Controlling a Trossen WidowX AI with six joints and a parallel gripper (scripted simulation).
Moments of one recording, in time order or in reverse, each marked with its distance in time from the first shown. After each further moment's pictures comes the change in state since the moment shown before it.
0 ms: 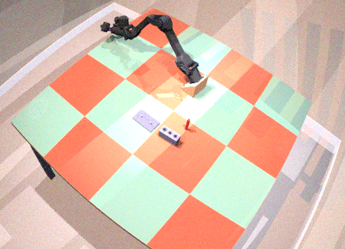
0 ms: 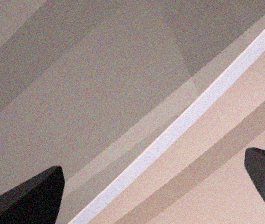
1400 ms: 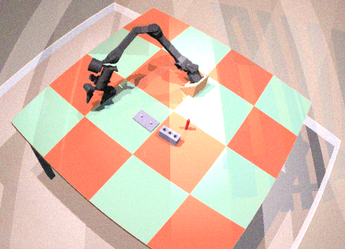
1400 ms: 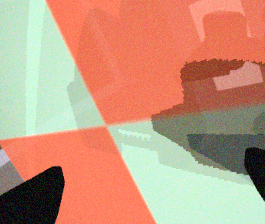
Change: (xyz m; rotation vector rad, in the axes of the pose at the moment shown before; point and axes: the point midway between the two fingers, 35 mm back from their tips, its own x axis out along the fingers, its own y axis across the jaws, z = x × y) arm -0.354 0.250 -0.349 0.078 1.391 -0.079
